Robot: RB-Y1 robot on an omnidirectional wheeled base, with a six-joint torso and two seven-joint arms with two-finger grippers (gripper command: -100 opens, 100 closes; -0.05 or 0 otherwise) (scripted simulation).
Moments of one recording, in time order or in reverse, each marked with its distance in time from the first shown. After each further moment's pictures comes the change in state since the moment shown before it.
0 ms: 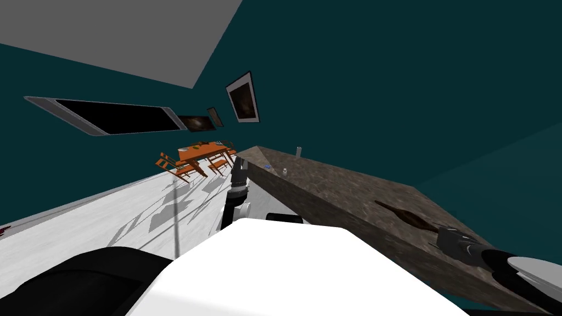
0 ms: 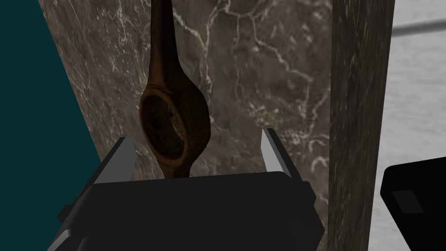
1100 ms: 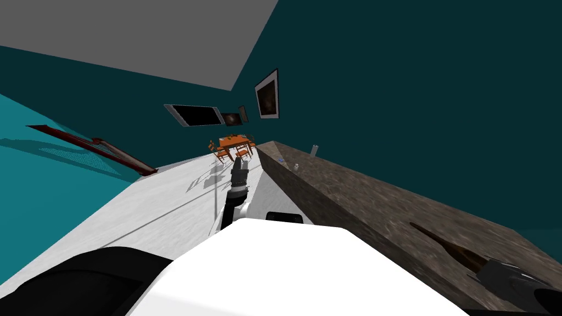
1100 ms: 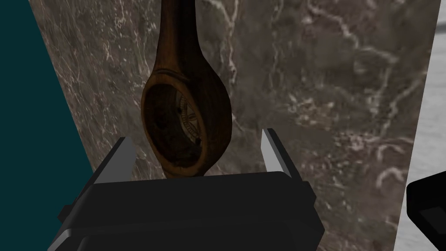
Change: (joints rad) left arm 0.000 0.000 0.000 0.000 0.000 0.000 0.000; right arm -0.004 0.055 0.076 0.163 -0.065 0.023 -0.099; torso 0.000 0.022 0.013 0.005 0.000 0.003
